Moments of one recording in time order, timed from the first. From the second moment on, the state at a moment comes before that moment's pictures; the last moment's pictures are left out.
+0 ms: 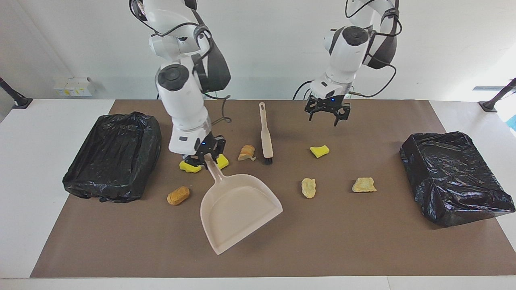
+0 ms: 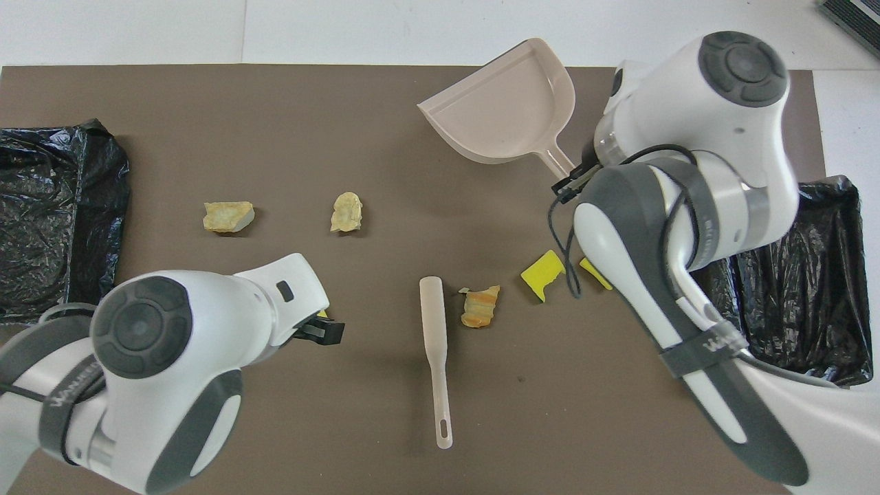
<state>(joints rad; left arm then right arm) -0.58 -0.18 0.01 -2.21 -0.03 2.09 -0.23 0.18 0.34 0.02 -1.49 0.07 1.85 -0.48</state>
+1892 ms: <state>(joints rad) -0.72 -0.04 0.04 -2.17 -0.02 2.11 -0.60 0.18 0.37 0.03 -1.57 -0.11 1.87 -1.11</state>
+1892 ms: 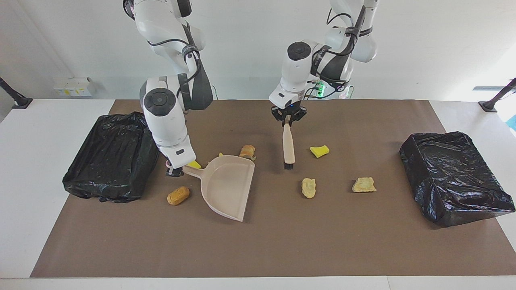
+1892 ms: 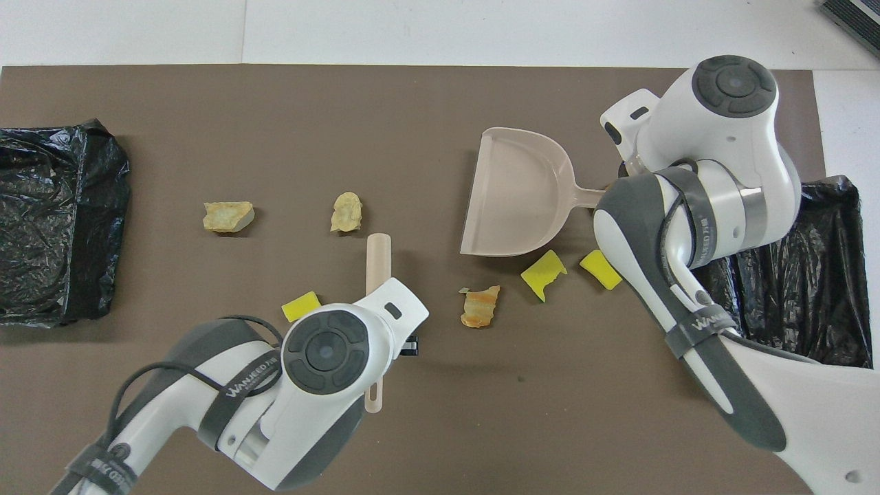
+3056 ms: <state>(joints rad) -0.18 0.06 0.03 -2.16 0.11 2.26 -0.09 0.42 0.44 0.04 -1.63 -0.11 2.02 -0.93</state>
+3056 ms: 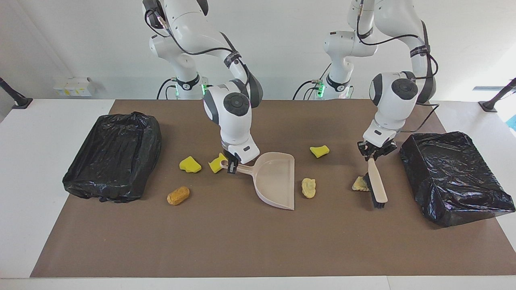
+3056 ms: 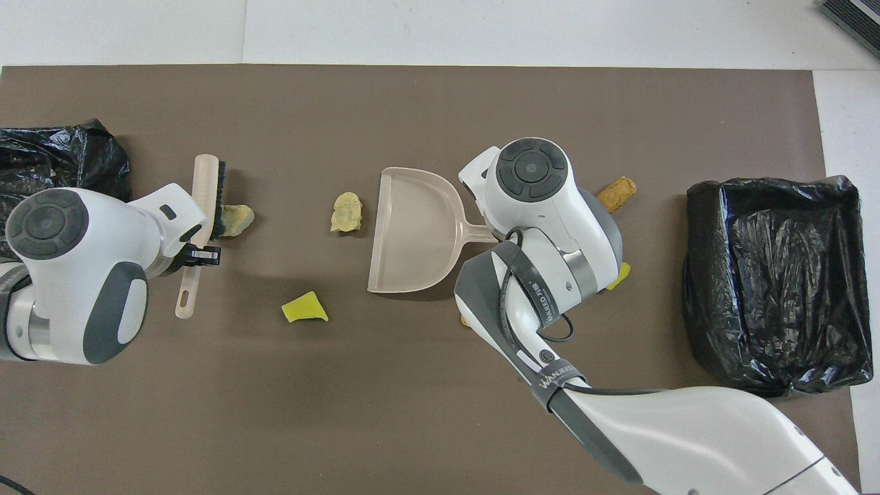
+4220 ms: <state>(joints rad) -0.22 0.08 0.06 -2.13 0.04 2.16 -0.10 0.43 0.44 0.04 -1.63 -0.11 2.02 -0.92</state>
